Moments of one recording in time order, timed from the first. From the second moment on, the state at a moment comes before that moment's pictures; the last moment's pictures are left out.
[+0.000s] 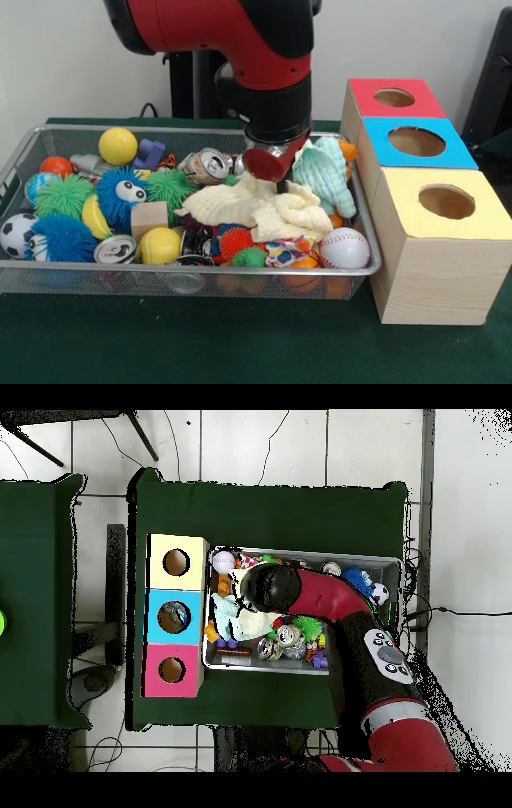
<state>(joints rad) -0.43 -0.51 0.24 1.58 -0.11 0.64 0.46</state>
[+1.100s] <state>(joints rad) -0.39 -0.64 0.11 1.40 -0.08 1.17 0.46</state>
